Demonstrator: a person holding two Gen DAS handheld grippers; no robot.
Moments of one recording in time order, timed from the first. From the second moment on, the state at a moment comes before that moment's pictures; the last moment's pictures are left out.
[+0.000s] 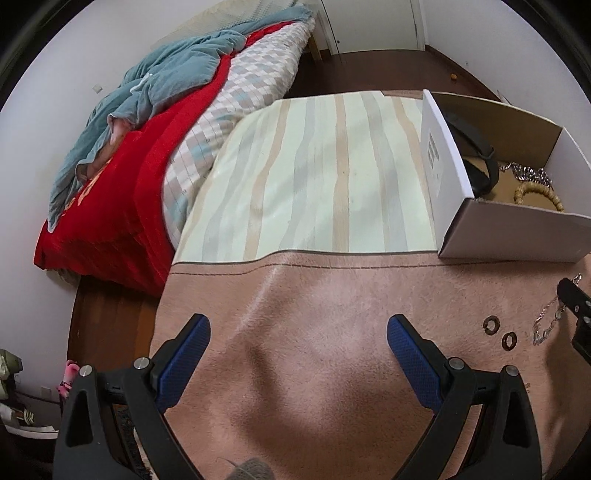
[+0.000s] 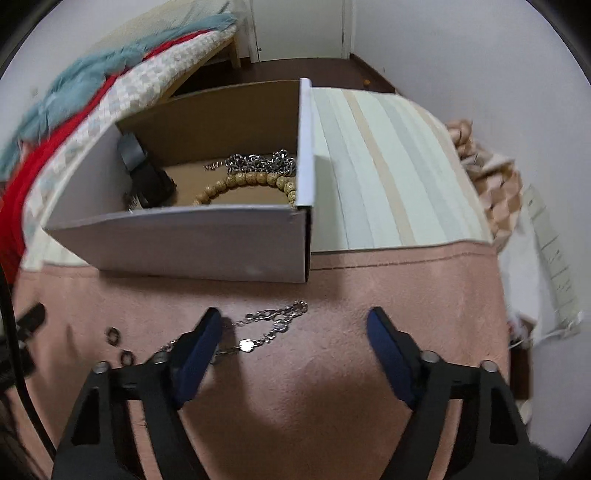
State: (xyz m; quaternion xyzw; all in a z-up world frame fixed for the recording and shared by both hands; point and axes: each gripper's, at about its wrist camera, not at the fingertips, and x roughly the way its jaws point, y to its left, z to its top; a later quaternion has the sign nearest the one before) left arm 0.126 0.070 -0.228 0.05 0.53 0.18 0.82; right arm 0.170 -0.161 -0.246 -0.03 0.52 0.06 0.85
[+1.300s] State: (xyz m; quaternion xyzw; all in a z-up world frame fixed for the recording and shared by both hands) left arm 0.146 -0.011 -0.247 0.02 0.56 0.00 0.83; right arm 0.125 -0.255 -0.209 0.15 0.50 0.08 0.85
